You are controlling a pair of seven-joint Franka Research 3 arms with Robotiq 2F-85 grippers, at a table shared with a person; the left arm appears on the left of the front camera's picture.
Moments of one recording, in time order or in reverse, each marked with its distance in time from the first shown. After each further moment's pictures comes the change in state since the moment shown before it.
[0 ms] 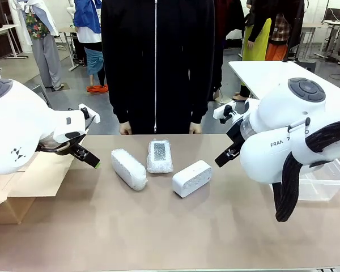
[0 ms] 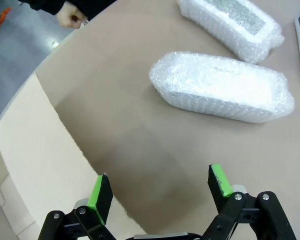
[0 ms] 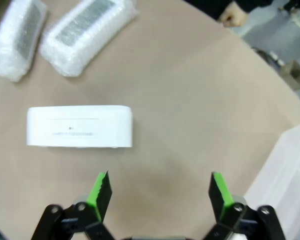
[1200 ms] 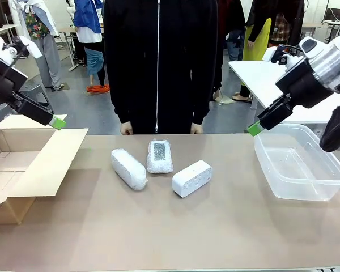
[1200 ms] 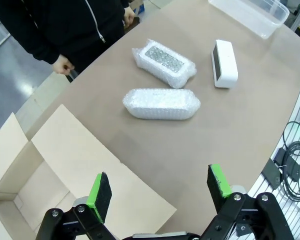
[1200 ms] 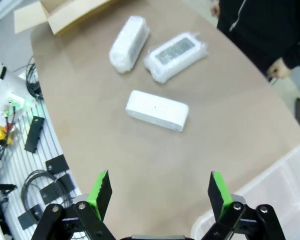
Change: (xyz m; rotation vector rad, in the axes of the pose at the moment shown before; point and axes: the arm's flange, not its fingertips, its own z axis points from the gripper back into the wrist) left arm -0.005 0.025 0.198 -0.204 -0.185 -0.075; right arm -0.004 -0.061 0.161 0.346 -0.115 0.177
